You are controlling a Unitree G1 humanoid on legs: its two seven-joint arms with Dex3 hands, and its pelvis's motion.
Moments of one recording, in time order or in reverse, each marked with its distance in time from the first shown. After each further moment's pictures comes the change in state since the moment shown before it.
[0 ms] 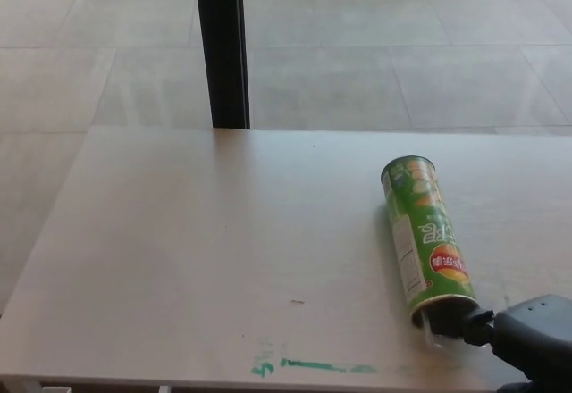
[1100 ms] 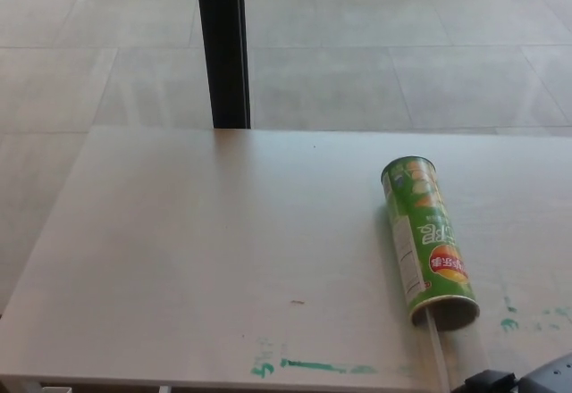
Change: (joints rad) left_arm -0.002 0.003 0.002 0.006 0.000 0.000 0.003; right_arm 0.270 -0.093 -0.062 -0.225 0.035 -0.027 0.017
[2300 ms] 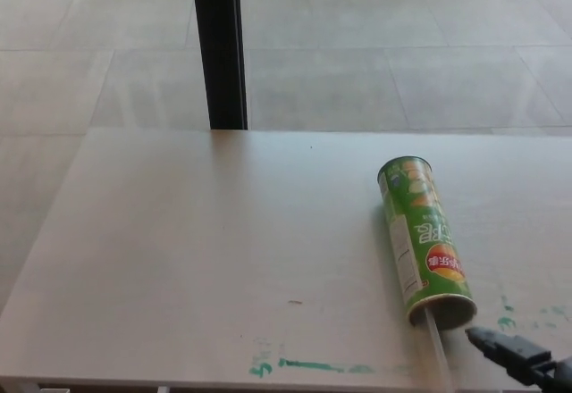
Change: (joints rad) left_arm 0.008 0.004 0.003 -0.001 -0.001 0.000 0.000; right_arm 0.112 0.061 -0.209 -0.116 0.063 0.005 -0.009
